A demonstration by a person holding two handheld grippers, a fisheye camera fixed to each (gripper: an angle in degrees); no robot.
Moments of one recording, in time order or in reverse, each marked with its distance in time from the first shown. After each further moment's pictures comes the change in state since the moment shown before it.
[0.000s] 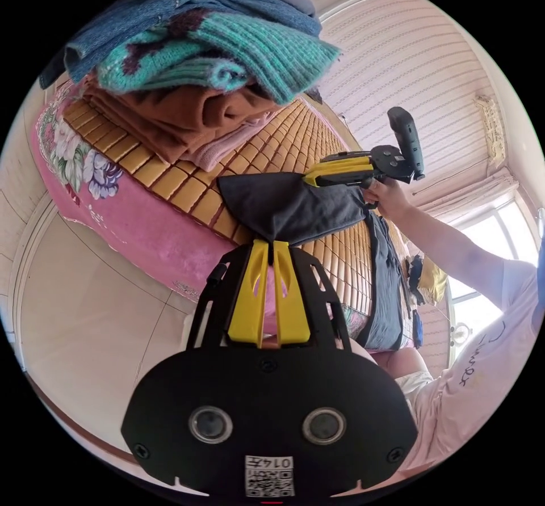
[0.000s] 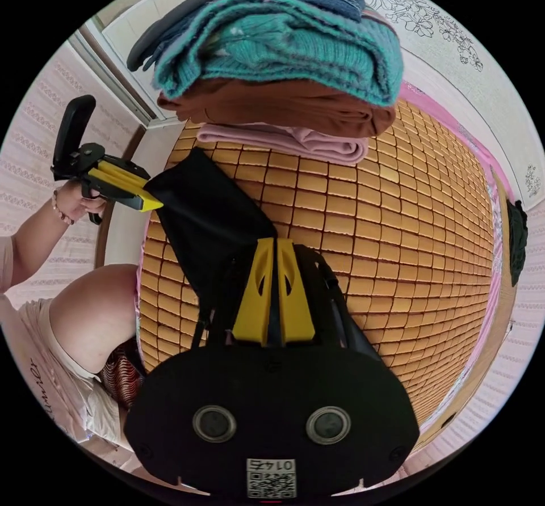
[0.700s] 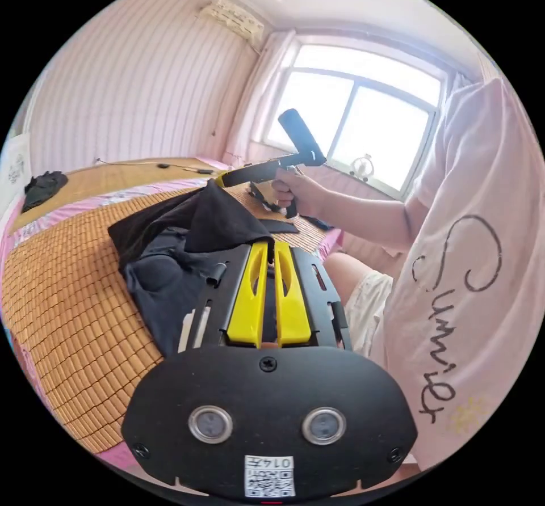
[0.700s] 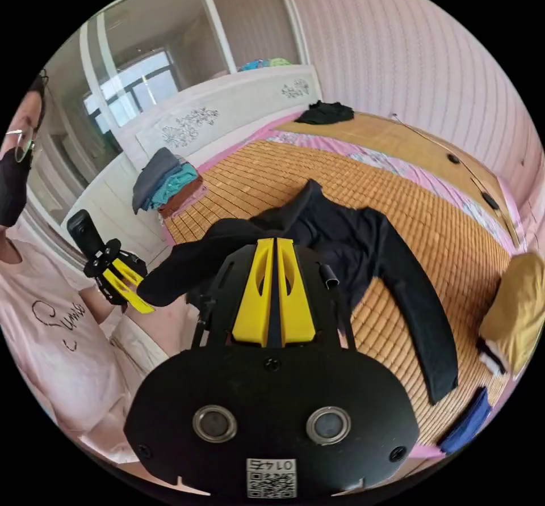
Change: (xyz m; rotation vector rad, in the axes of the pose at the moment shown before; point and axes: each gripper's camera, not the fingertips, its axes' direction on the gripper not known) left arm 0.586 0.187 0.106 -0.174 0.527 1.082; right arm -0.136 0.589 -0.209 0.433 0.149 1.108
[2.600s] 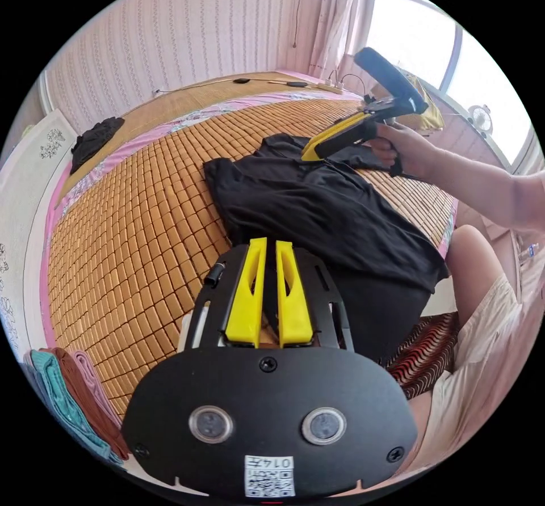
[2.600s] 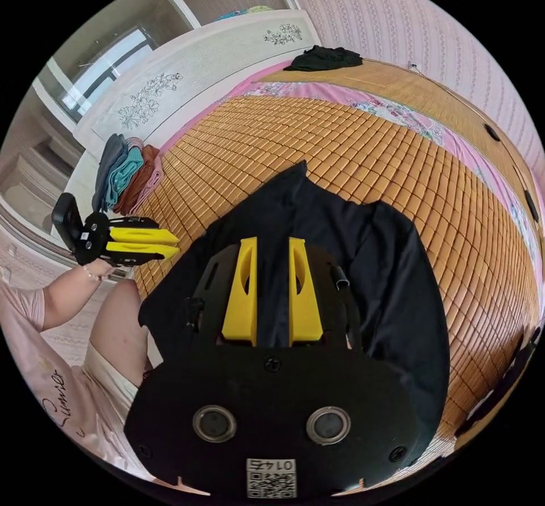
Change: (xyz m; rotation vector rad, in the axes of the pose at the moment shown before) left arm -0.257 0.041 0.189 -0.387 -0.510 -0.189; right arm 0.149 -0.172 0.133 -0.126 -0.134 -0.131
